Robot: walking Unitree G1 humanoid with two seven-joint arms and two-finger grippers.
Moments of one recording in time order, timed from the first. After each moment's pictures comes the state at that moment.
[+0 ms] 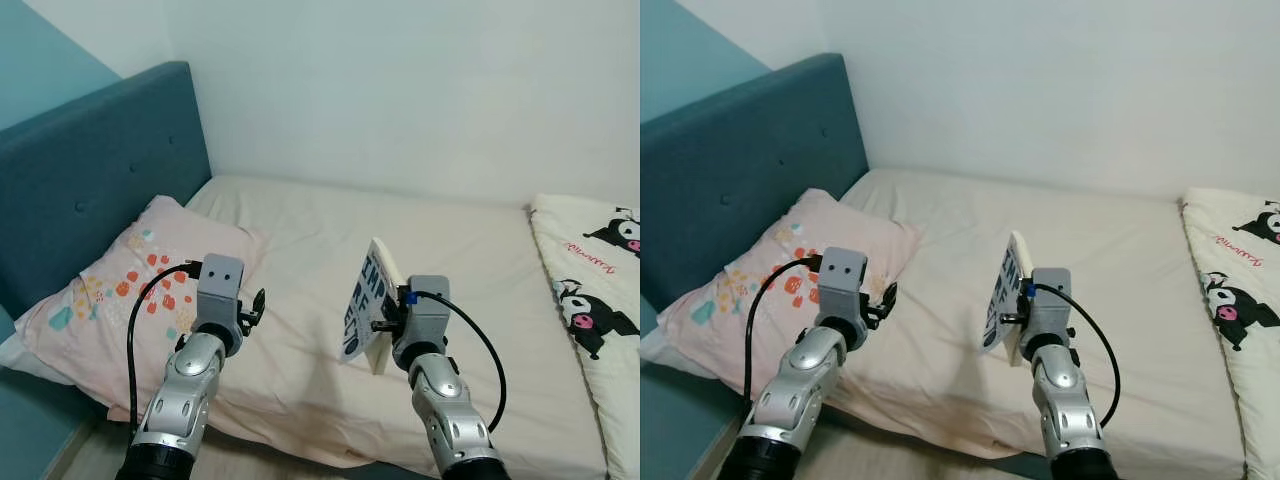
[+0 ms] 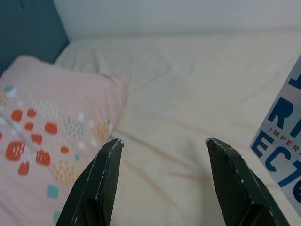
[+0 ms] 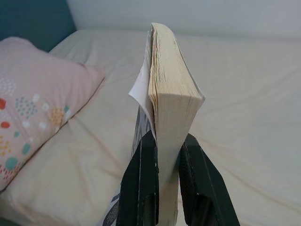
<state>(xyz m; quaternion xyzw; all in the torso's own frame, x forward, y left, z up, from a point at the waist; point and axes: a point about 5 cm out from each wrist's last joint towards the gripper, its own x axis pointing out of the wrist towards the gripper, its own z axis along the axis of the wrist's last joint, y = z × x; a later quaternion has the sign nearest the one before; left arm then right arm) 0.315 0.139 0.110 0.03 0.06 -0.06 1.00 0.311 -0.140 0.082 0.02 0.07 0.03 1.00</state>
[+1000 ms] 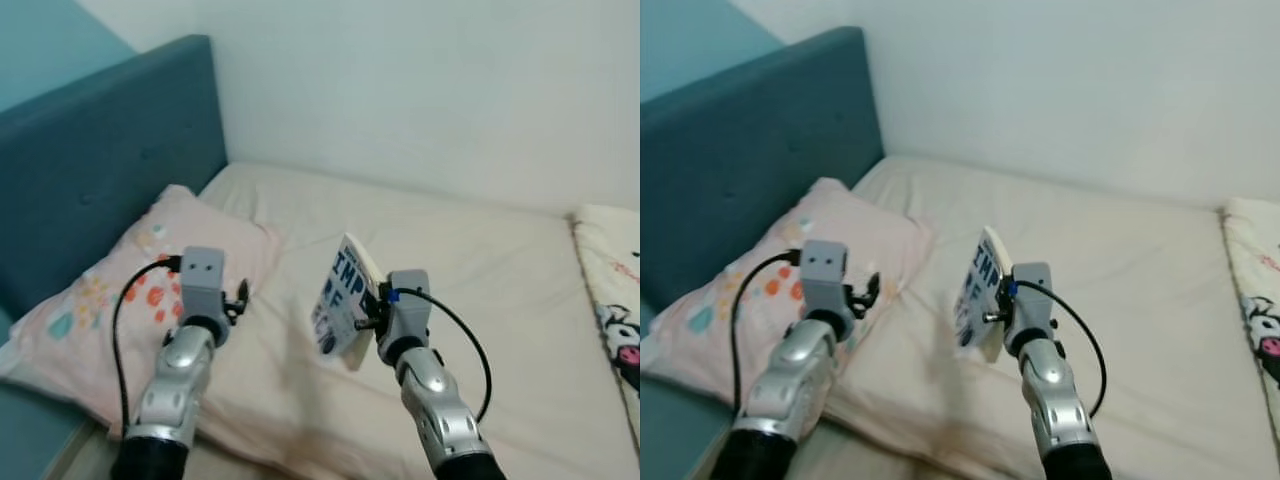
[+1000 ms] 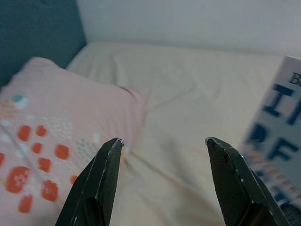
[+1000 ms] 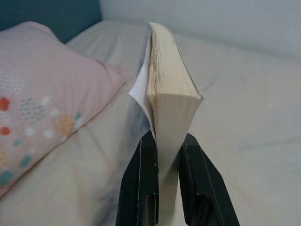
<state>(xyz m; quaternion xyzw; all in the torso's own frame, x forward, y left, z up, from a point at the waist) 0.320 0.128 0.120 0.00 0.04 -0.06 1.00 0.310 -0.140 0.080 -0.02 0.08 0.06 1.00</state>
